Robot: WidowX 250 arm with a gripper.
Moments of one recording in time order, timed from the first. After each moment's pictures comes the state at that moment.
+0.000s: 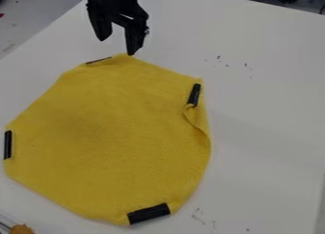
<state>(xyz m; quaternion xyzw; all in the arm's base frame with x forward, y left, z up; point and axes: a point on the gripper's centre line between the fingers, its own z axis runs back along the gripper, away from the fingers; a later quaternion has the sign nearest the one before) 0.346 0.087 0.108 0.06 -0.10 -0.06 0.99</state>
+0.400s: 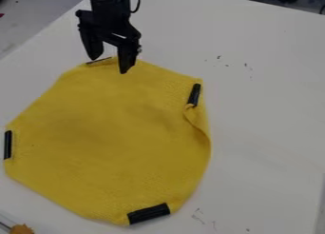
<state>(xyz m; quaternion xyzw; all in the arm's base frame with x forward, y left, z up) 0.316 0.105 0.093 0.06 -0.09 0.00 0.99</state>
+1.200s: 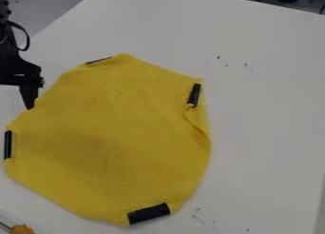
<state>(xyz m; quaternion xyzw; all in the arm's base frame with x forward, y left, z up) 0.205 0.206 0.053 0.10 -0.06 0.25 0.96</state>
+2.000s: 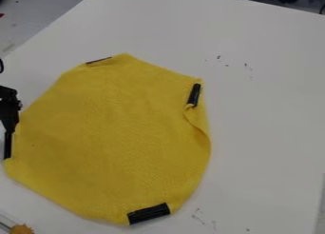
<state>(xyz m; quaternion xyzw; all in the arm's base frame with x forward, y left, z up) 0.176 0.217 0.026 0.03 -0.01 0.25 0.97</state>
